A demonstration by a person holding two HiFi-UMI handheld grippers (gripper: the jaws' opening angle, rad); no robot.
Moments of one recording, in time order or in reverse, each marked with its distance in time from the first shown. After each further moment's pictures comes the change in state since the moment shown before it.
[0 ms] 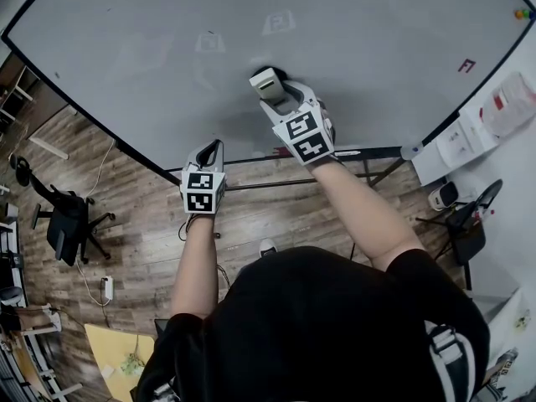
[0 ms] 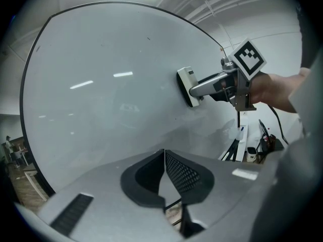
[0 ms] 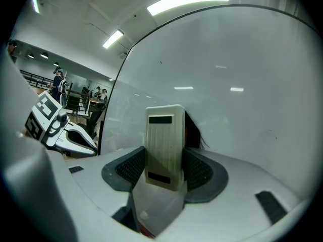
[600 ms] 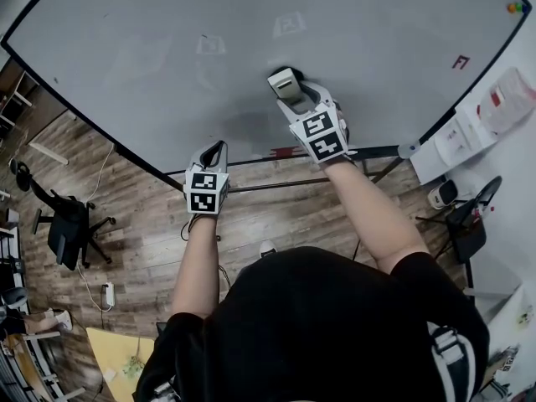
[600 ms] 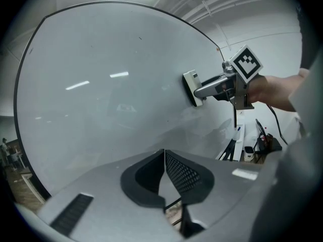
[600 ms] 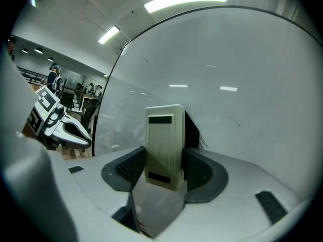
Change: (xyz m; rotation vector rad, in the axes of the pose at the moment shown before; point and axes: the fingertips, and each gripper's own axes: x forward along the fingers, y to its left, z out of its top) left arm 0.008 -0.020 0.008 0.019 -0.001 -0.031; right arm -0.027 -0.043 -0.025 0.000 0.035 -0.066
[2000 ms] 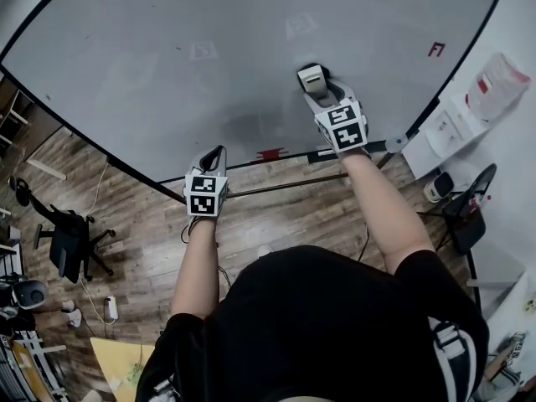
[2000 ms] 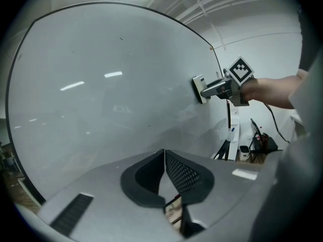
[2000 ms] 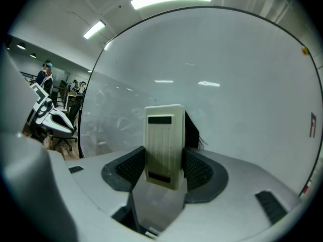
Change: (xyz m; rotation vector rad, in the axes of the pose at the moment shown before) left arm 0.007 -0.043 0.012 0.024 0.001 -0.044; right arm -0.060 -0.103 -0.053 0.058 0.050 -0.162
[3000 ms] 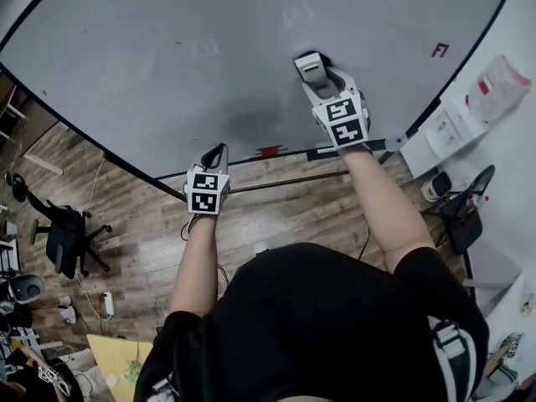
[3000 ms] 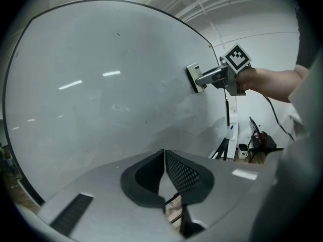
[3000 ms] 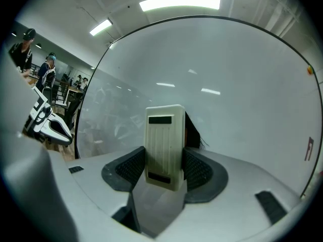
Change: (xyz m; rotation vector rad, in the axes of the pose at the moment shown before) left arm 0.006 -0.005 -0.008 0.008 0.015 -0.015; right arm -0.005 0.003 0.036 -0.066 -0.035 -0.024
